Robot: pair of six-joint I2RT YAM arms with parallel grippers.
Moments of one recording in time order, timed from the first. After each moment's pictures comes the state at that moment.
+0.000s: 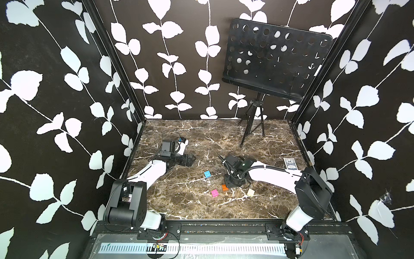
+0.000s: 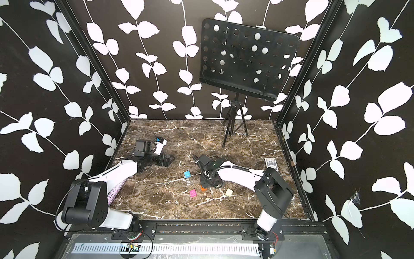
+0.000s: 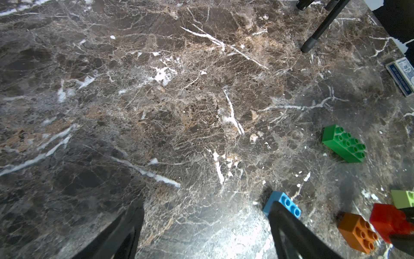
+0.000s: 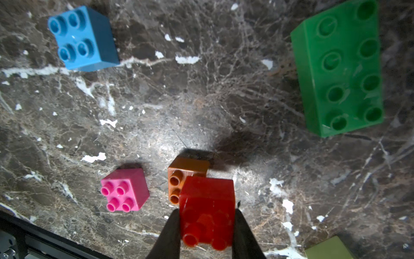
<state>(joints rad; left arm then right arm) -0.19 1.44 0.80 -0.18 0.40 0.05 0.88 1.68 1.10 -0.74 -0.05 0.63</state>
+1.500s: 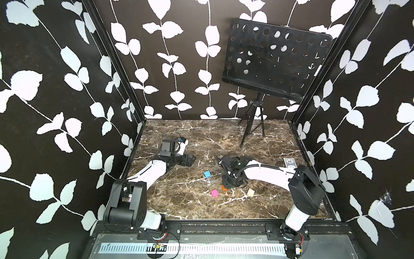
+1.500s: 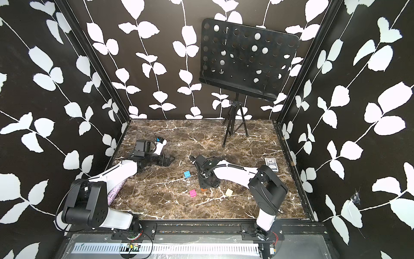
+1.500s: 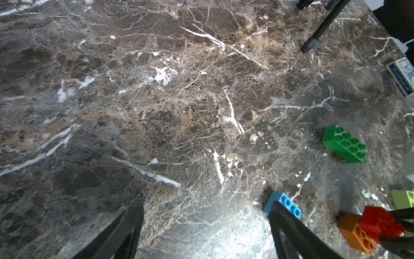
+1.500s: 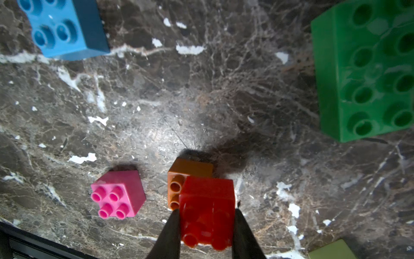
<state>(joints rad) -0.19 1.44 0.80 -0.18 0.40 0.05 0.90 1.73 1.15 -0.79 -0.04 0.62</state>
